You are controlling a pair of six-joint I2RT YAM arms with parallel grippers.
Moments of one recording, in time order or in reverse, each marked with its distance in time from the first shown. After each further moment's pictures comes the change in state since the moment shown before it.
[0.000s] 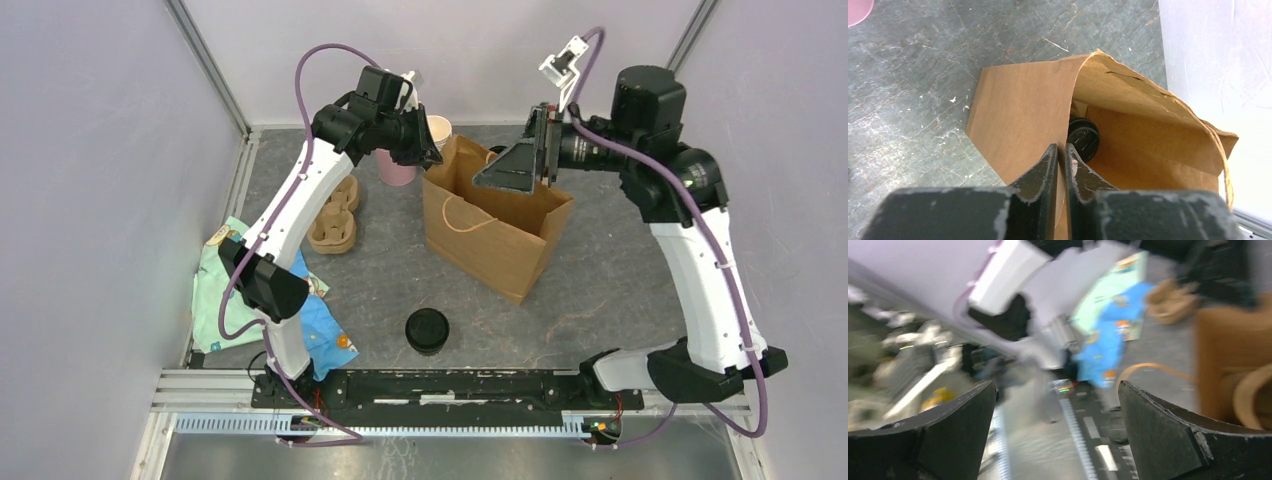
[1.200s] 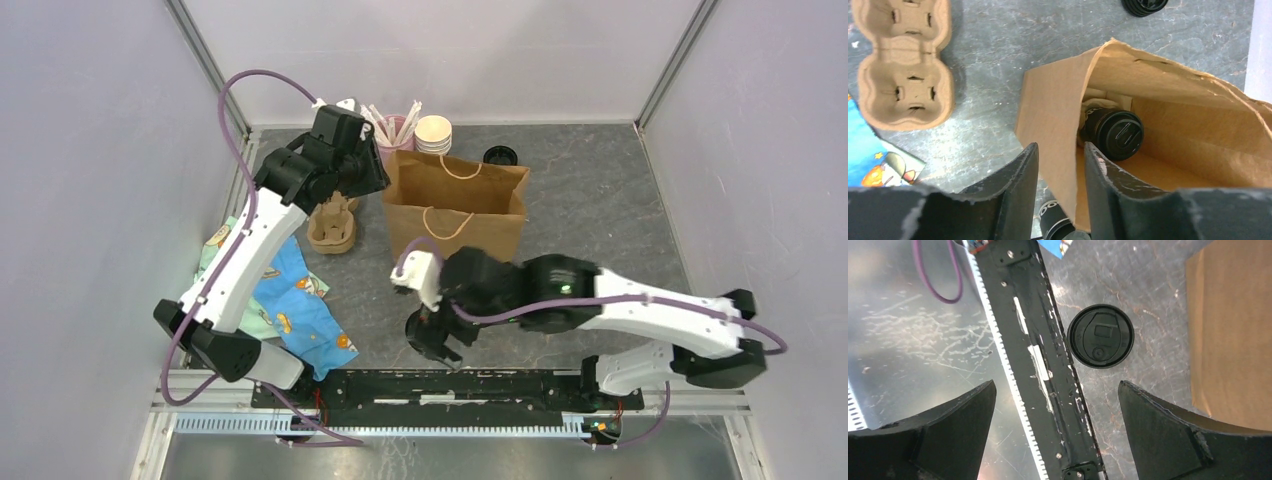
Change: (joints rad) left arm -0.003 -0.385 -0.390 -0.020 -0.424 -0.079; right arm 0.930 -0.074 -0.359 -0.220 0.949 -0.429
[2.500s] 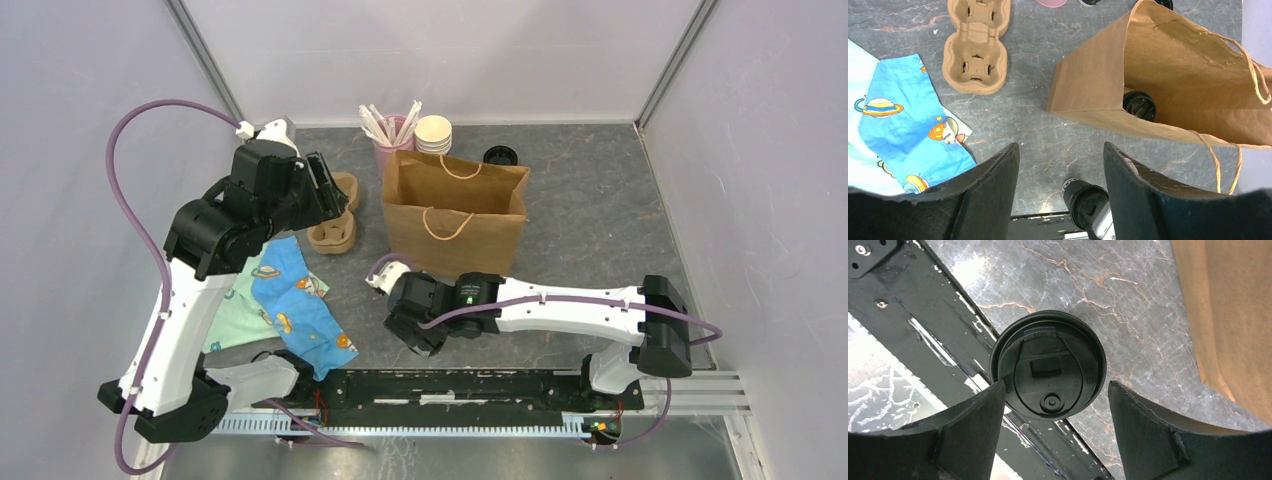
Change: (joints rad) left arm 0.000 -0.329 -0.003 -0.236 -0.130 0.000; right arm 0.023 0.294 -0.220 0.169 0.279 0.176
